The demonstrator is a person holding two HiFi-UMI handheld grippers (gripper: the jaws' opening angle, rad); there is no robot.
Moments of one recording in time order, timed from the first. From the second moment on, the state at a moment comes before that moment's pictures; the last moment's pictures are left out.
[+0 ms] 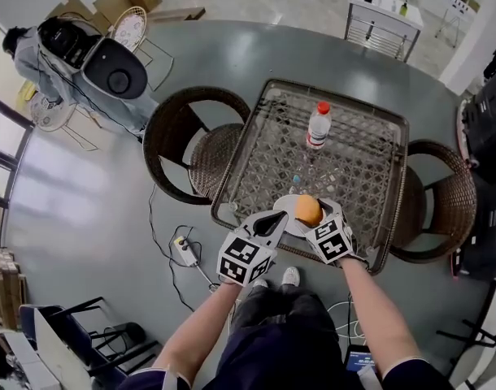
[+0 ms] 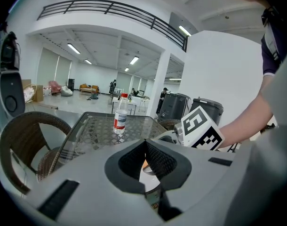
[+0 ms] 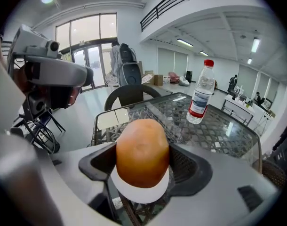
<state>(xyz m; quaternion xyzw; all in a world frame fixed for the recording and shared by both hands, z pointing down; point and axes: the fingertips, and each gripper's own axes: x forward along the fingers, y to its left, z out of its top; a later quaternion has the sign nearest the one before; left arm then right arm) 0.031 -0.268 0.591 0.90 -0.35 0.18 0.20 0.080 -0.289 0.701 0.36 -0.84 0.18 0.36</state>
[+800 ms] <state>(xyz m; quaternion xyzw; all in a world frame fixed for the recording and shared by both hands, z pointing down) 0.024 -0.270 0.620 0.89 -0.34 0.19 0.24 0.069 -0.288 0.758 0.32 -0.81 0.16 0.47</state>
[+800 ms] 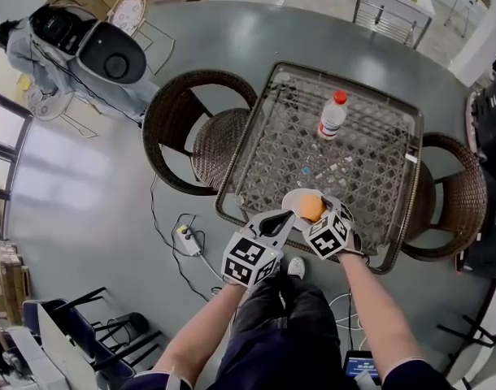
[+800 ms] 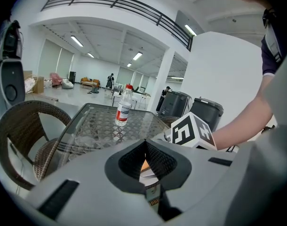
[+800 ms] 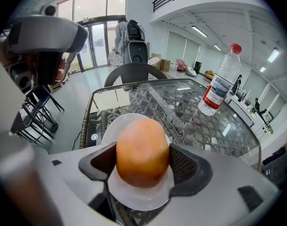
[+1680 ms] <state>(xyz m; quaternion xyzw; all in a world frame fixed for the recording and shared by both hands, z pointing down) 0.006 -0.267 0.588 0.90 -0.33 0.19 0.22 0.064 -0.289 0.718 0.35 -0.81 0.20 0.42</state>
